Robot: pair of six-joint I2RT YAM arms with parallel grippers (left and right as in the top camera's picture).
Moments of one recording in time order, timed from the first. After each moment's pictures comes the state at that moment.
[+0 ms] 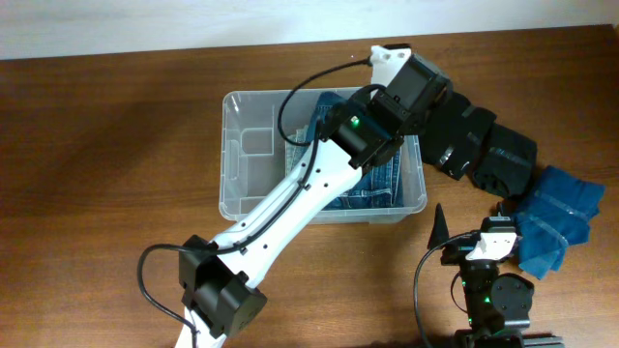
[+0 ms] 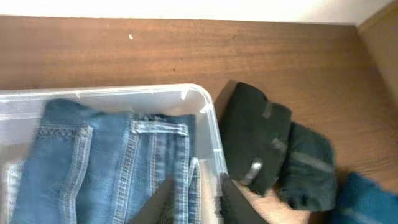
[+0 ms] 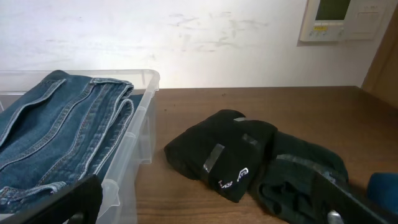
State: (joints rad) left arm -0.86 2.12 2.25 -0.89 -0.31 -0.63; right arm -0.04 0.01 0.01 -0.07 0.02 0.00
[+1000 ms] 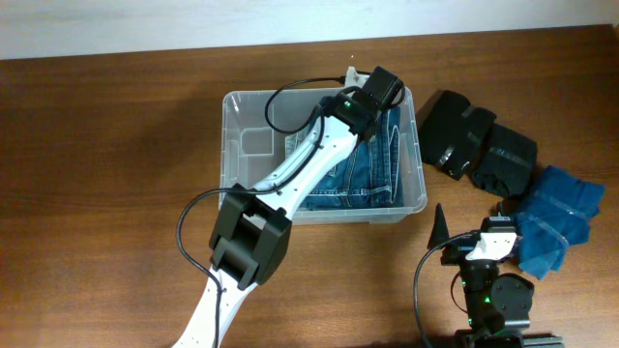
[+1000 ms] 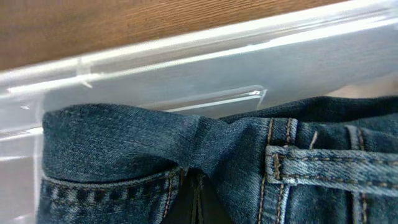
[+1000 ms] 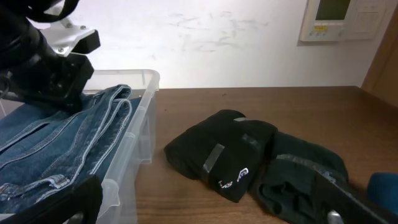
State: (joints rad) left arm -0.71 2.45 2.26 -0.90 -0.37 -0.41; right arm -0.04 0.01 0.01 -0.07 0.02 0.00
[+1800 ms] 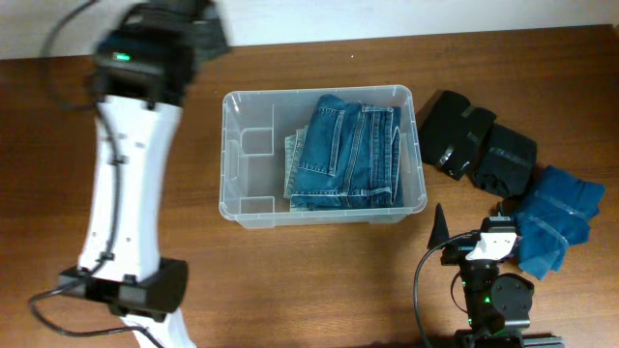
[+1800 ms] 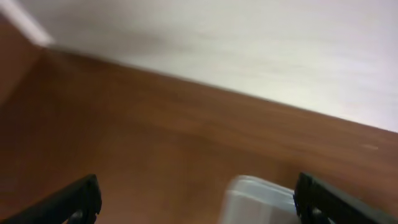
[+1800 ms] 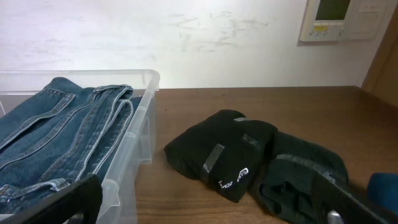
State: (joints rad) left arm -0.23 1.98 2.48 -1.27 -0.42 -0.36; right arm -0.04 0.01 0.01 -0.07 0.02 0.00
